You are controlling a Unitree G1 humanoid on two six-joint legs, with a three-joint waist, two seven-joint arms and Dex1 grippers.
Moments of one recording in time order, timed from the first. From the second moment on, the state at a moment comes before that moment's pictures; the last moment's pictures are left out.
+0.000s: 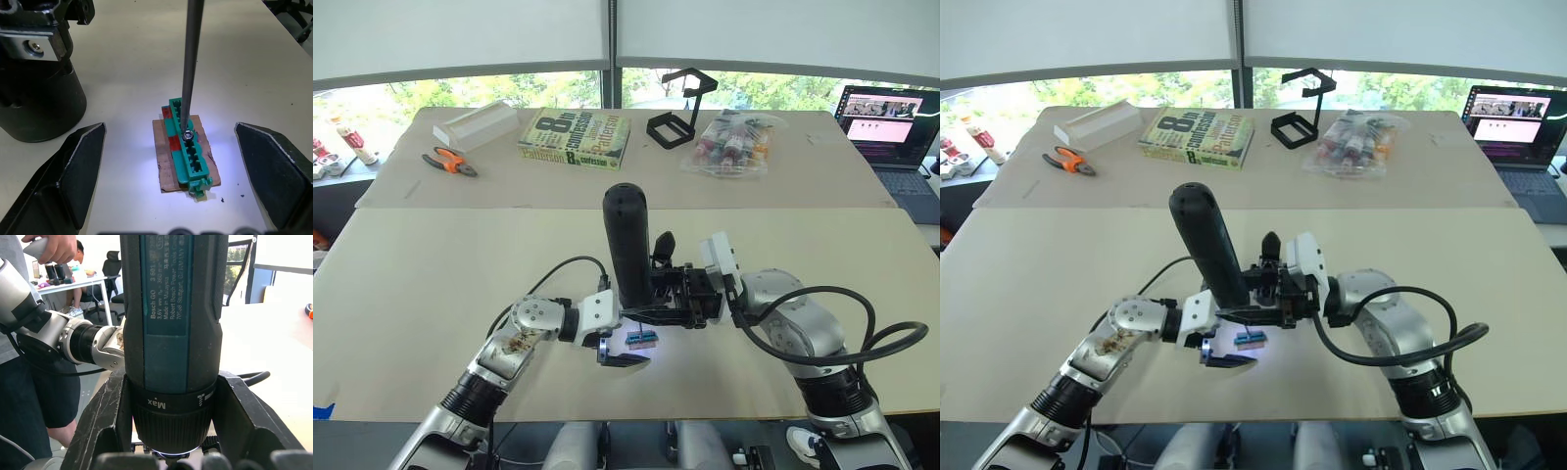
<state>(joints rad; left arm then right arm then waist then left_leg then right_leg) -0.32 0.49 -0.36 -0.02 -0.14 0.11 -1.14 -0.38 -0.45 0.18 -0.28 0.56 0.38 1.15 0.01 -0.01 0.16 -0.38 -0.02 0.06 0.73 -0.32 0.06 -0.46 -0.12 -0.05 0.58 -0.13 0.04</state>
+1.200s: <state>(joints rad) -0.32 0.48 -0.36 -0.01 -0.14 0.11 -1.13 -0.38 -0.45 0.19 -0.30 0.56 0.38 1.13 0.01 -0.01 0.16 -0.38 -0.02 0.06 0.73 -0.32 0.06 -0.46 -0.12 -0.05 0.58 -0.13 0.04</state>
